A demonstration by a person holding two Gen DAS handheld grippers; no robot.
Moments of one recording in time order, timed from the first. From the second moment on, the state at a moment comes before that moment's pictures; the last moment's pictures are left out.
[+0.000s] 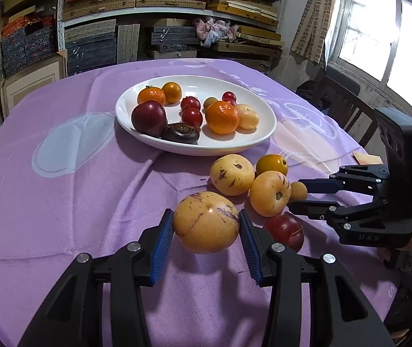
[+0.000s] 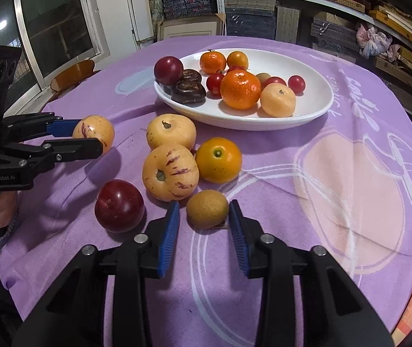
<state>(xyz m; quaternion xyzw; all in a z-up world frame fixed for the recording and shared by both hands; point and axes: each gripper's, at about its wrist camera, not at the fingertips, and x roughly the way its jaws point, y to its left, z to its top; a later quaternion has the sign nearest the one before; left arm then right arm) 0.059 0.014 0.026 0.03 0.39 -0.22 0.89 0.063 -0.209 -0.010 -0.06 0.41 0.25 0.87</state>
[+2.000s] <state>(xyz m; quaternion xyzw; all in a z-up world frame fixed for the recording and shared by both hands) 0.109 -0.044 0.027 0.05 0.42 -0.20 0.88 0.074 -0.265 0.023 0.04 0.30 0.19 0.93</state>
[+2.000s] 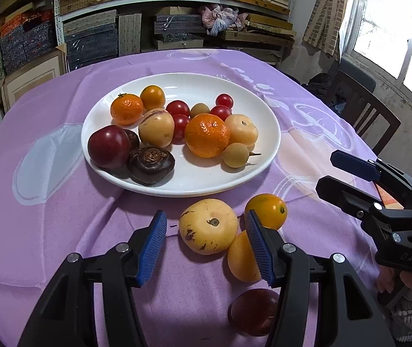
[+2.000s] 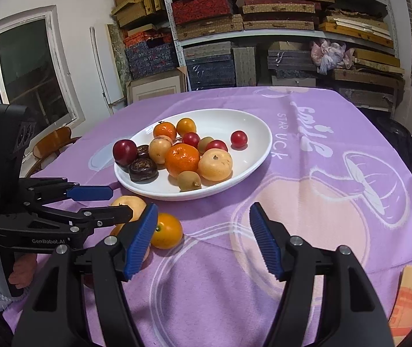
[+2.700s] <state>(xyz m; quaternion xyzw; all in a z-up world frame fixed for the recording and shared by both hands) 0.099 -0.021 0.028 0.04 0.39 -0.11 0.91 0.076 -0.270 0.022 0.05 0.29 0.17 0.94</state>
